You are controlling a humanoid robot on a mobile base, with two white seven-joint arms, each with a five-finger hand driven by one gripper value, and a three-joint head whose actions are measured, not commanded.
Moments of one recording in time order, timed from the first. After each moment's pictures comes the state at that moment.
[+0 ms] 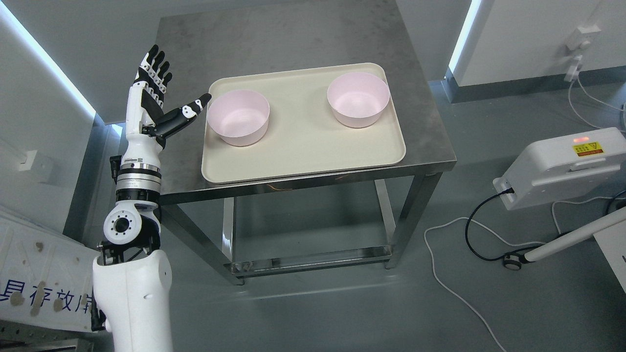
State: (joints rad) left arm -0.39 0.00 0.23 -1.58 0.00 0.00 -0.19; right arm 0.04 0.00 0.00 0.00 0.00 -0.25 0.00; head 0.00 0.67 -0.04
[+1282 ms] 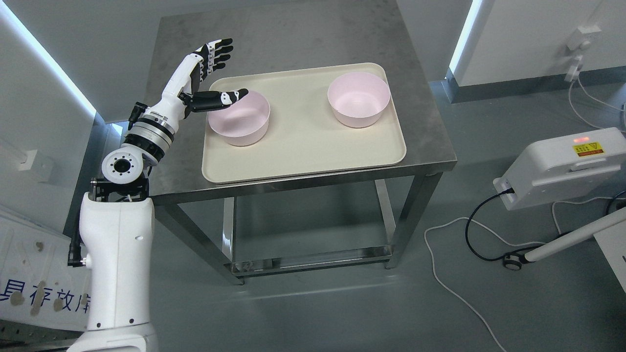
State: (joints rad) left arm -0.65 0.17 0.06 -1.29 -0.20 0.02 -0.50; right arm 0.04 0.00 0.00 0.00 0.00 -0.25 0.00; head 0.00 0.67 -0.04
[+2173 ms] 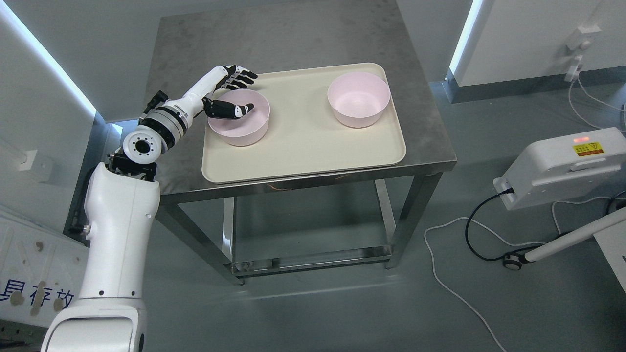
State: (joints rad) left arm -0.78 0.21 -0.07 -1.10 -0.50 -0.07 -0.55; right arm 0.04 0.00 0.00 0.00 0.00 -0.25 0.00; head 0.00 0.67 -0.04
